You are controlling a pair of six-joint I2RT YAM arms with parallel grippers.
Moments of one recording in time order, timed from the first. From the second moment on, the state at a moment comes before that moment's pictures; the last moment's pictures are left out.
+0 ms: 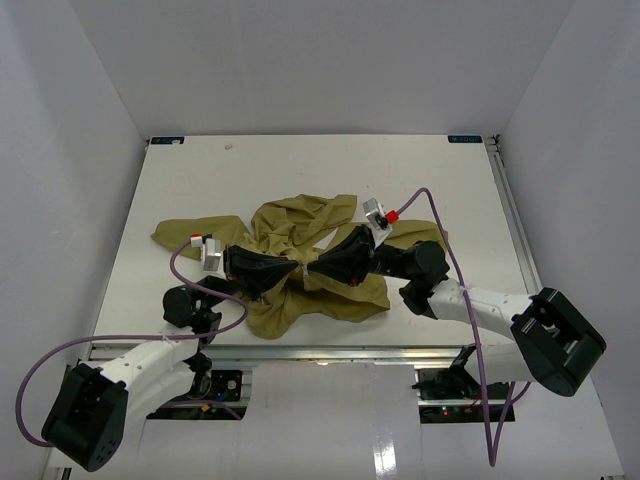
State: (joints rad) left arm -0.50 0.89 0.21 1.38 0.67 -0.67; right arm 0.81 1.30 0.54 1.23 -0.72 0.65
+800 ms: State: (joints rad) left arm -0.50 0.84 0.20 1.38 0.65 -0.74; right arm 0.81 1.27 0.54 1.23 -0.80 0.67
